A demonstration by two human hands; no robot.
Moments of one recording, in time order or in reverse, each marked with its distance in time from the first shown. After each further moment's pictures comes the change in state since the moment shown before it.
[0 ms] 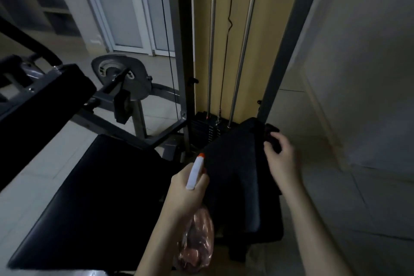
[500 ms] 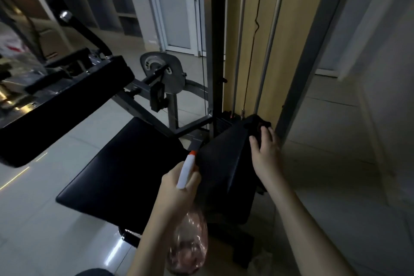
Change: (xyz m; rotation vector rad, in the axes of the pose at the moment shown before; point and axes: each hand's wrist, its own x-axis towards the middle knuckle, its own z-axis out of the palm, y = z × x) left_hand -0.066 0.025 0.057 0.109 0.320 -0.025; right_hand 0.023 0.029 -0.008 -0.318 -0.350 -0.251
